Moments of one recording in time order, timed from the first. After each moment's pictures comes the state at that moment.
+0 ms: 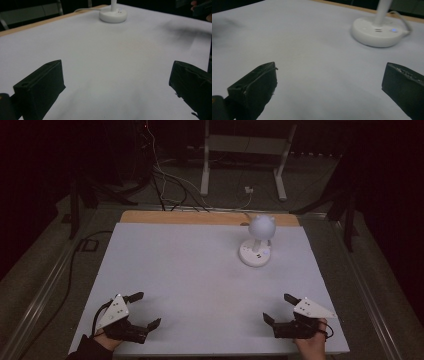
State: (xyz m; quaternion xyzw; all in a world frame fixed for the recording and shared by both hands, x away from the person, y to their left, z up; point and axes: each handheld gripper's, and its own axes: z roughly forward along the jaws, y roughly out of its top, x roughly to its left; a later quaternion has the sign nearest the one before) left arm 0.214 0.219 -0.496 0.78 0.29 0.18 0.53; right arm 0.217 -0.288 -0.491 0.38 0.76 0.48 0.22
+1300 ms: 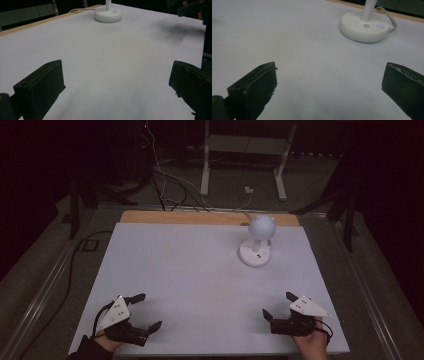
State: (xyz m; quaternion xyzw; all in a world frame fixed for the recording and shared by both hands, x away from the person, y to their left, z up) left arm 0.211 0.217 -0.496 0.78 0.27 0.17 0.54; right arm 0.221 -0.282 -0.492 0.41 0.76 0.44 0.26
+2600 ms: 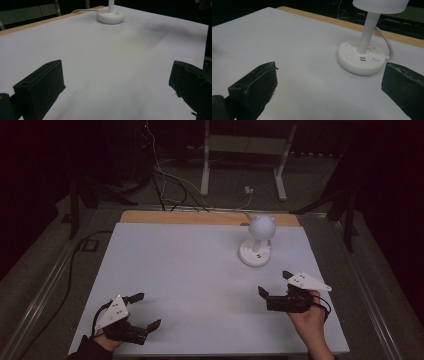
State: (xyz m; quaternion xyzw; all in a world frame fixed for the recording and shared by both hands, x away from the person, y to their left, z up) left arm 0.212 0.219 -0.495 0.78 0.28 0.18 0.54; right arm 0.262 -0.263 -0.440 0.41 0.75 0.46 0.25
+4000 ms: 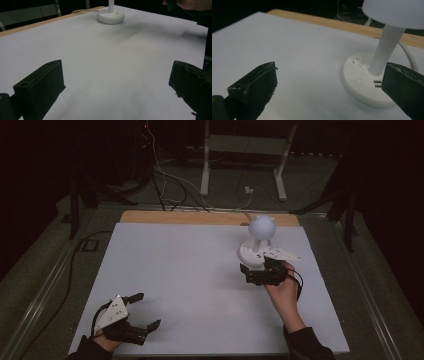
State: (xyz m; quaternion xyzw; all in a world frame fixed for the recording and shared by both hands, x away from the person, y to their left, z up) left arm 0.211 0.219 -0.494 0.77 0.28 0.18 0.54; right arm 0.342 -0.221 -0.450 0.44 0.74 0.46 0.23
